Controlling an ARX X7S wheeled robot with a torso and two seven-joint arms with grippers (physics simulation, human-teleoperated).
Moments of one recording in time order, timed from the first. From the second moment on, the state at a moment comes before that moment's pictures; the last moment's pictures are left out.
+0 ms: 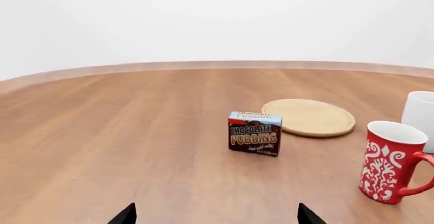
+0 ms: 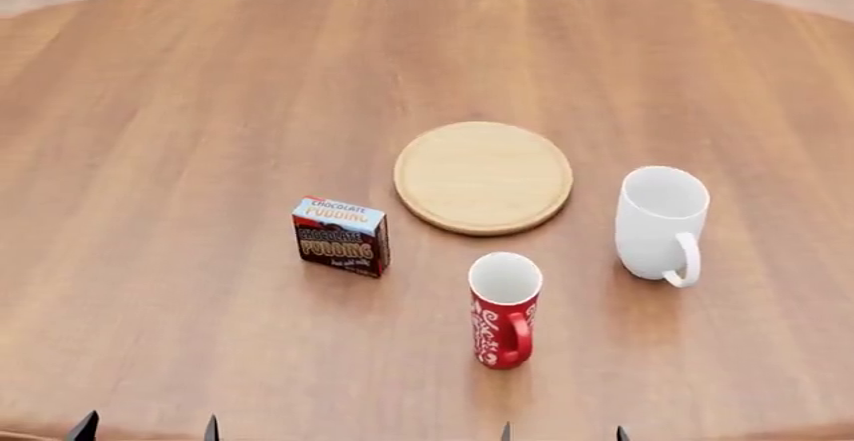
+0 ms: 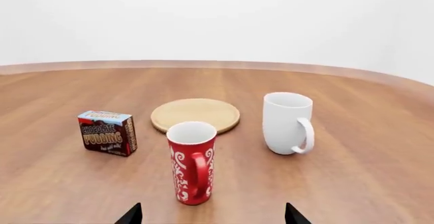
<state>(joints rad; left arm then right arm) 0.00 -0.08 0.10 0.00 -0.08 0.01 -0.10 0.01 0.08 -0.09 0.02 0.07 -0.02 0.11</state>
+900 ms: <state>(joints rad) -0.01 -0.13 0.16 0.00 -0.12 0.01 -0.14 0.02 0.12 -0.15 0.04 0.11 -0.03 0.14</state>
